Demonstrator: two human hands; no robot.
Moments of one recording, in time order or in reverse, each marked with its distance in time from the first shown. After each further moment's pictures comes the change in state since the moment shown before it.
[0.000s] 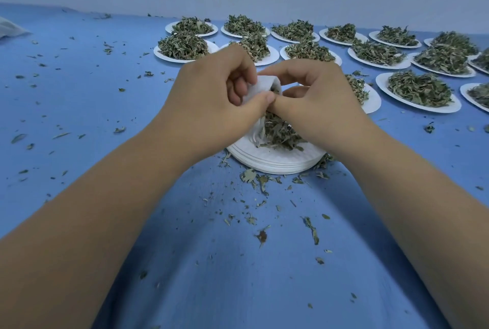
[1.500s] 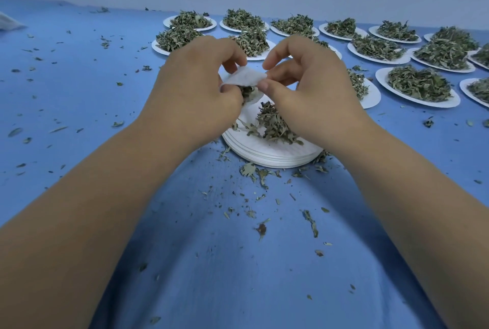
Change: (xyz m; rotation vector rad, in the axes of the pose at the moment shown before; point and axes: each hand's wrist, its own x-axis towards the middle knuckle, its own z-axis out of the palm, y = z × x) left_hand 0.004 -0.013 -0.005 0.274 0.051 -0.011; right_hand -0.002 -0.009 0.003 -0.145 0.040 -0.118
